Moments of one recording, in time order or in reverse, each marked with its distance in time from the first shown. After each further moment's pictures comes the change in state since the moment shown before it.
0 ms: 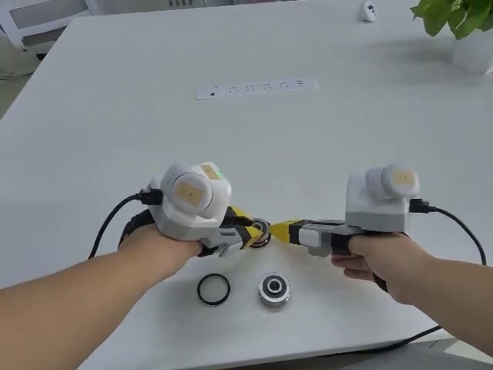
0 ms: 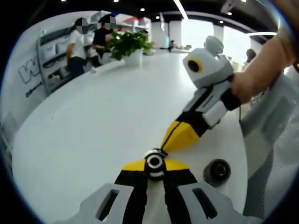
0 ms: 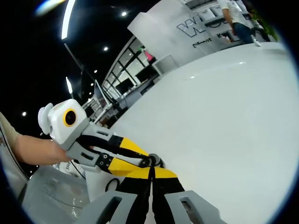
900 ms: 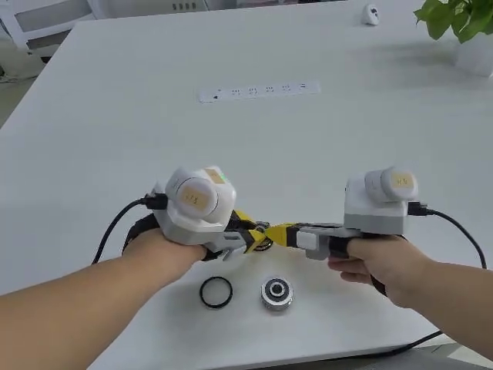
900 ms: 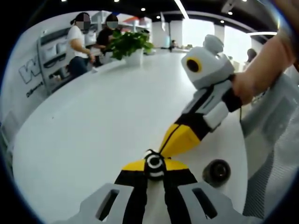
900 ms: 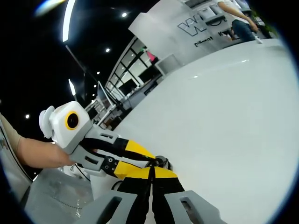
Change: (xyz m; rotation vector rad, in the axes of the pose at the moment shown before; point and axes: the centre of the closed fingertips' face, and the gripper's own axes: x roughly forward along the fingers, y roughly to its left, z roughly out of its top) left arm 0.000 -0.001 -0.001 -0.001 0.001 0.011; right arm 0.005 0.006 0.002 0.019 -0.006 0.041
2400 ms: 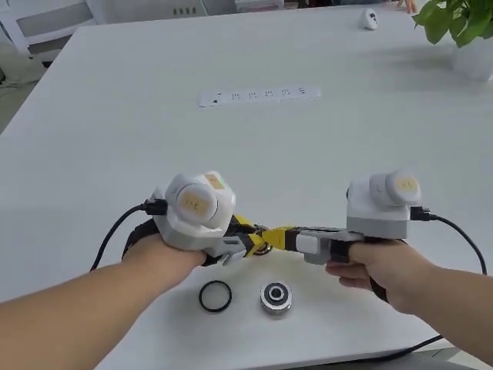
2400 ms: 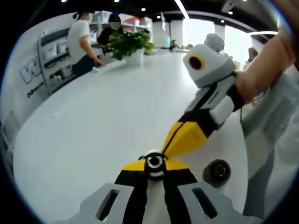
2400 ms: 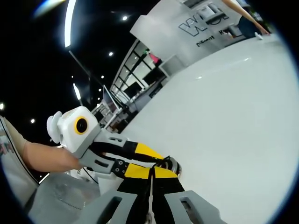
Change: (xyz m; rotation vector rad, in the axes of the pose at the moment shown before) left arm 0.000 0.000 0.000 0.002 0.001 0.008; right arm -0.003 0.014 0.004 0.031 -0.023 0.062
